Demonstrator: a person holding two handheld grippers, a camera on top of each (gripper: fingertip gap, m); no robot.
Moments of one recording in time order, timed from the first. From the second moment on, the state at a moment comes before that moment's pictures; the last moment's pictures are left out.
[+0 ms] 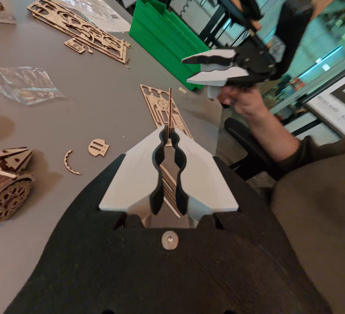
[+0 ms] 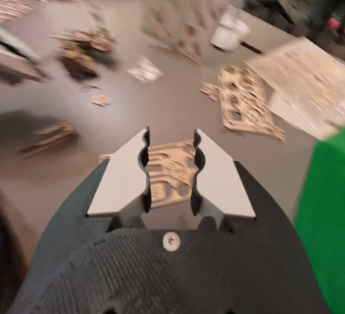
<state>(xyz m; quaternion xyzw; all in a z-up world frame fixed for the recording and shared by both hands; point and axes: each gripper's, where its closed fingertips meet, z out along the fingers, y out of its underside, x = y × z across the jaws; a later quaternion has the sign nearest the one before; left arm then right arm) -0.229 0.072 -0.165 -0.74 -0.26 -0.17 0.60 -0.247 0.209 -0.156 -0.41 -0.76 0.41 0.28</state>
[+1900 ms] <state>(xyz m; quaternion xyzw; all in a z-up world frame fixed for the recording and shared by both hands) -0.237 0.066 -0.144 -0.61 -0.32 -0.34 0.64 -0.246 0.091 -0.235 -0.29 -0.87 0.37 0.15</state>
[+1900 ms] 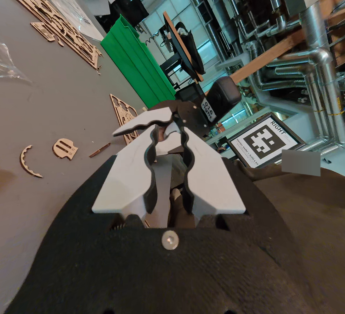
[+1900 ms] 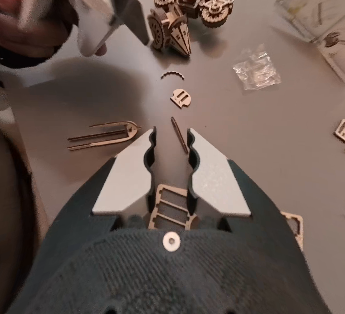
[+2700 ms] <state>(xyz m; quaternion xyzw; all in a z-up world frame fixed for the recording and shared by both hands) -0.258 0.052 -0.137 -0.56 -0.35 -0.34 0.67 -0.251 0.089 -0.217 -0.32 -0.84 0.43 0.11</state>
